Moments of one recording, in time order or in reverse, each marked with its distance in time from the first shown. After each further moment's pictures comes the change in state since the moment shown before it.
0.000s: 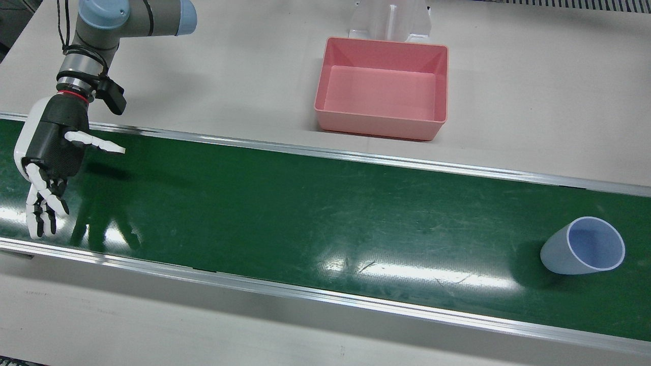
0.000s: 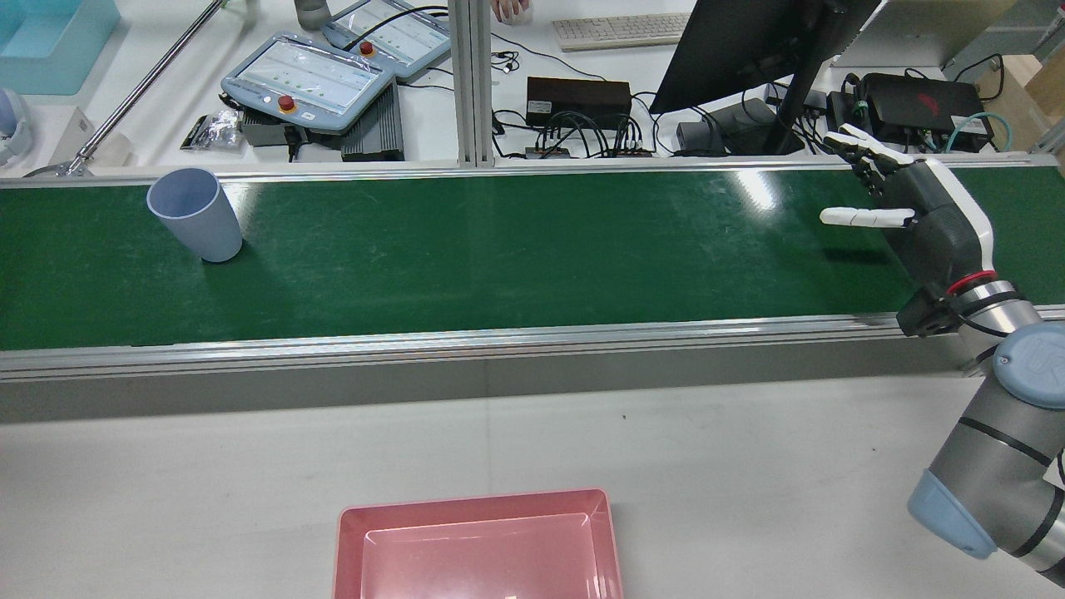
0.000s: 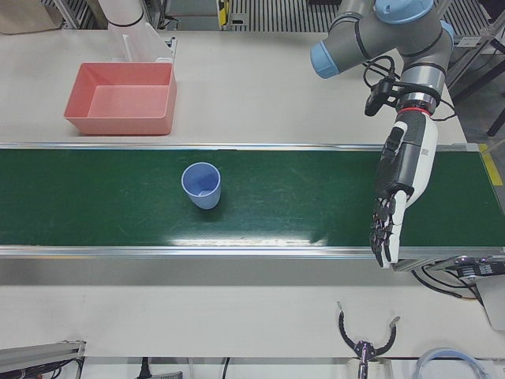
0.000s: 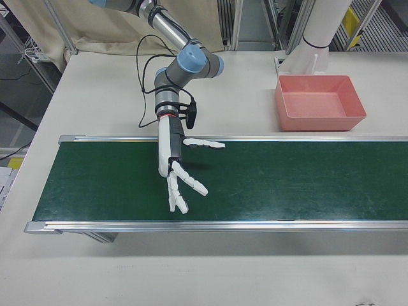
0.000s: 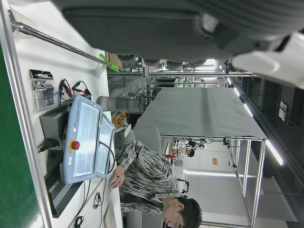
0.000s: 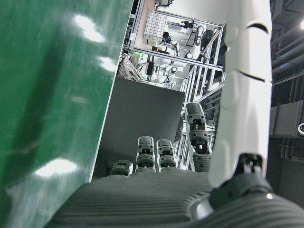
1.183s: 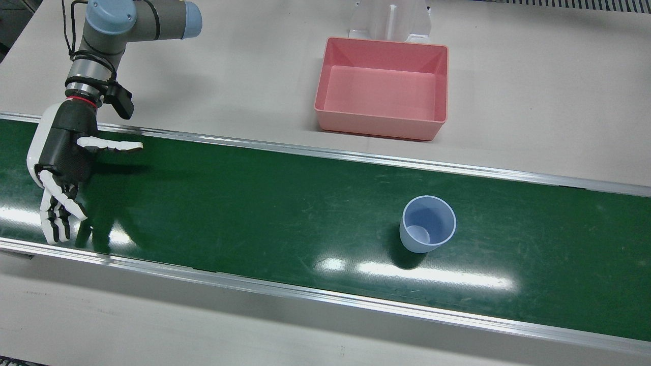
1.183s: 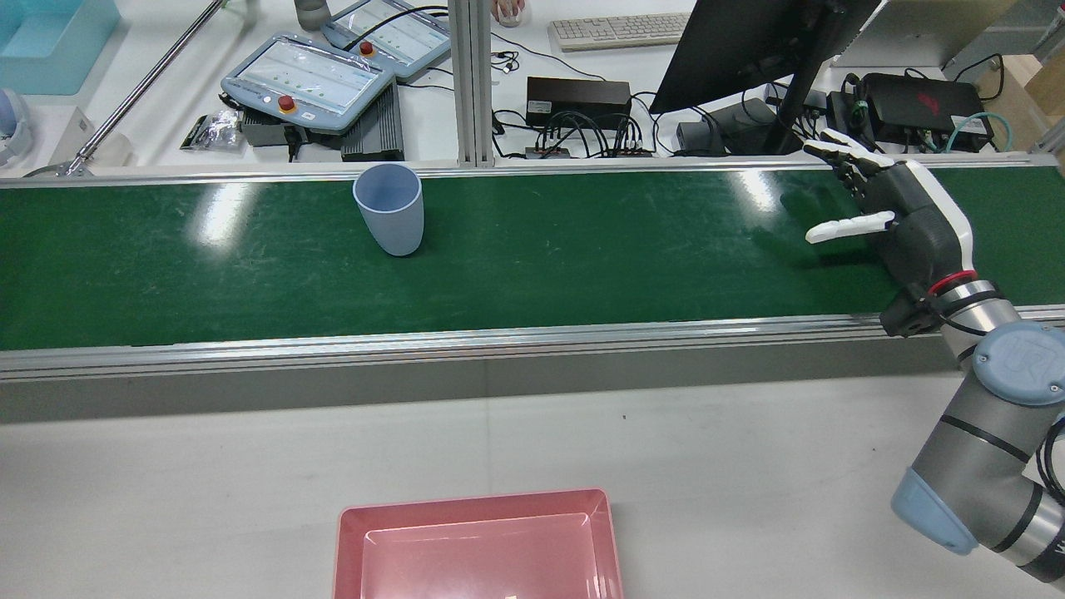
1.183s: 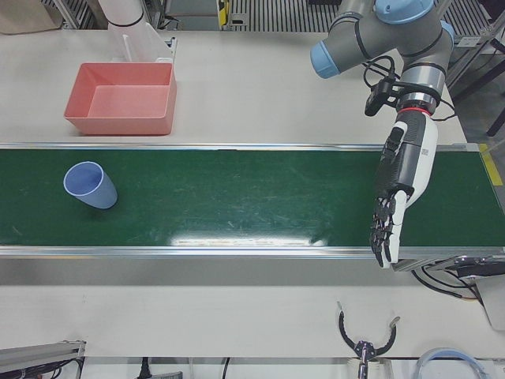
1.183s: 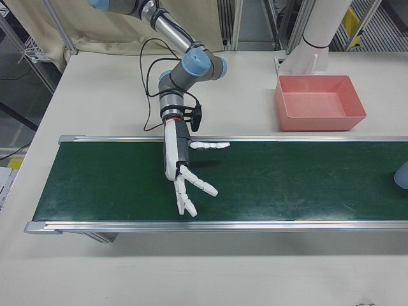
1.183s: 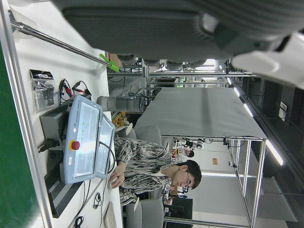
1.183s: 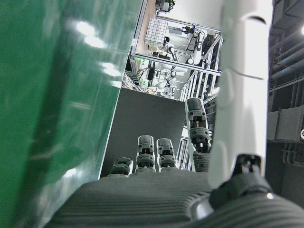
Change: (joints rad) left arm 0.000 0.000 0.000 0.000 0.000 0.000; right arm -0.016 0.033 -0.024 -0.002 -0.002 -0.006
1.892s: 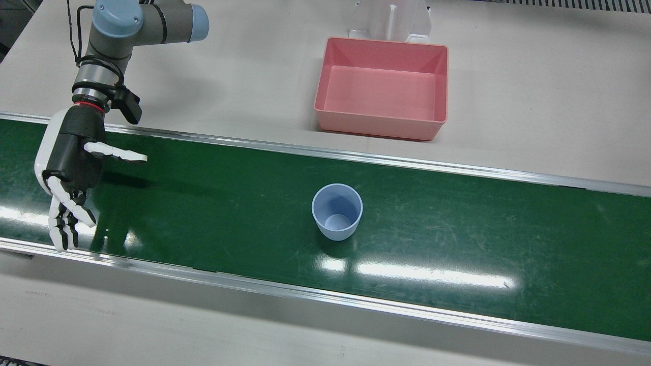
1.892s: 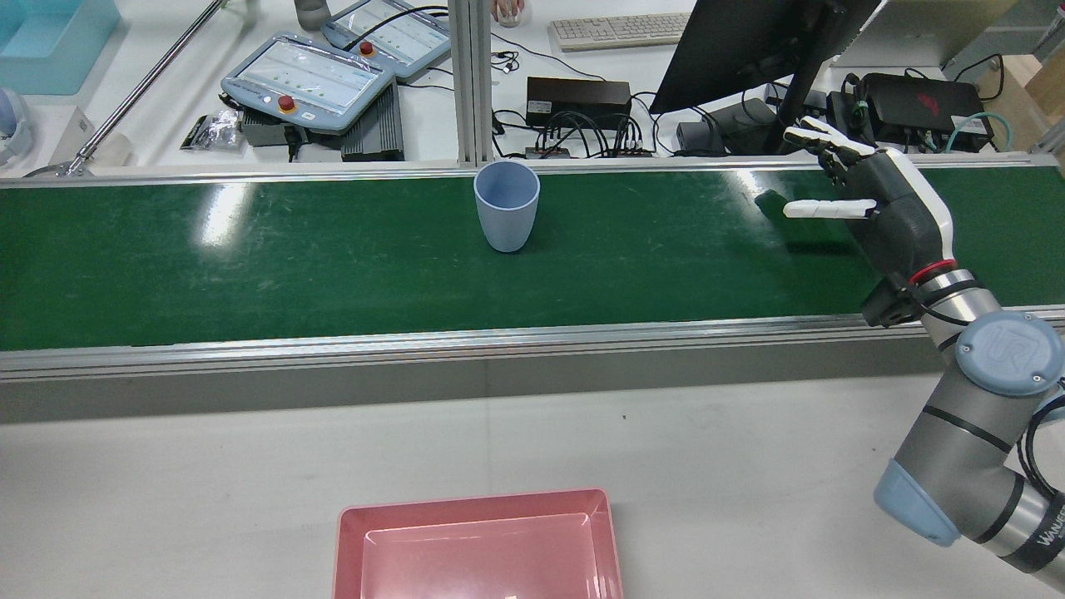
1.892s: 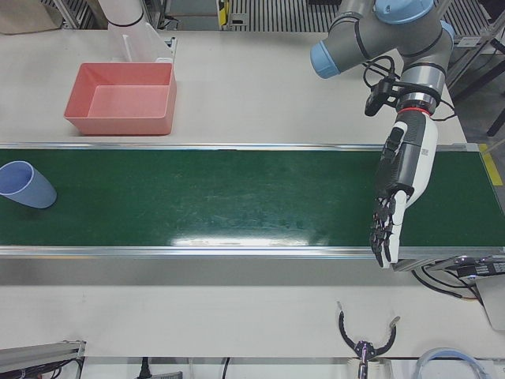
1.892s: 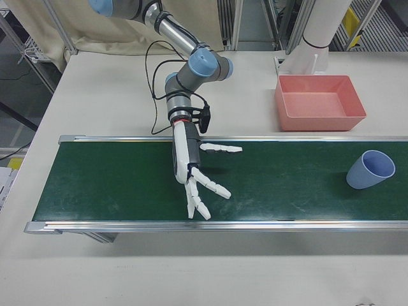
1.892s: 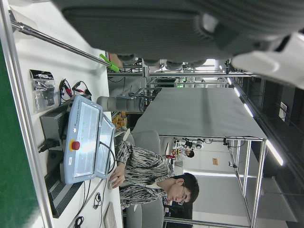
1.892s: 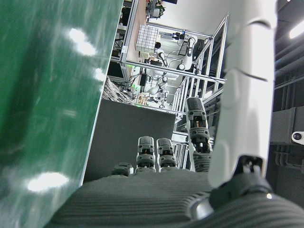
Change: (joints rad) left arm 0.000 0.000 0.000 0.001 0.000 0.000; right arm -0.003 0.042 0.006 -0.007 -0.003 -0.001
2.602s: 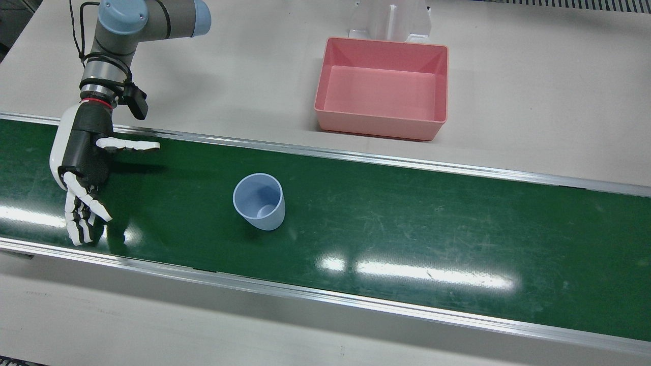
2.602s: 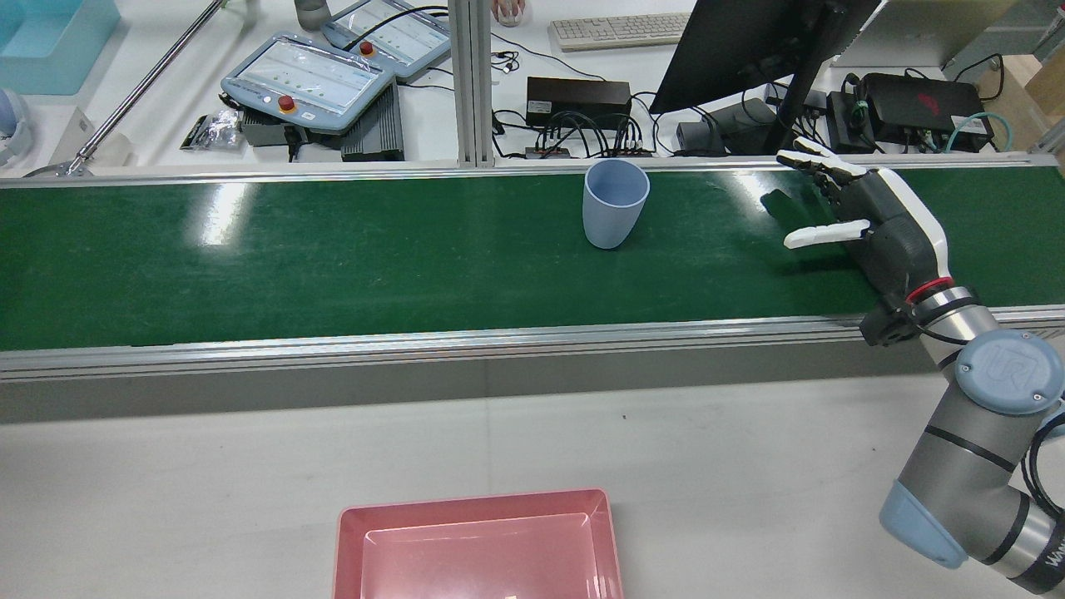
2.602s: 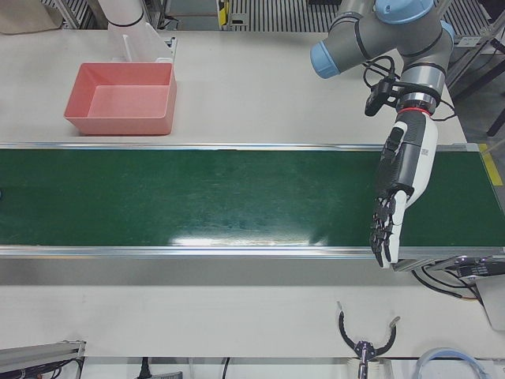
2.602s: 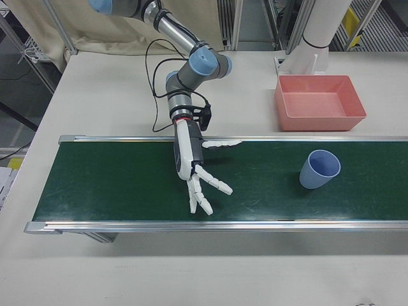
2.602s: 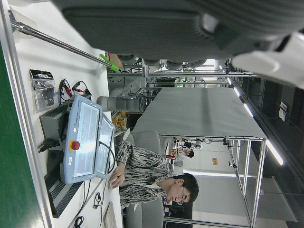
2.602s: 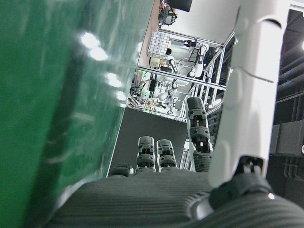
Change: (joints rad) left arm 0.000 0.000 0.000 -0.001 0.000 0.000; right arm -0.037 -0.029 0.014 -0.001 0.001 -0.037
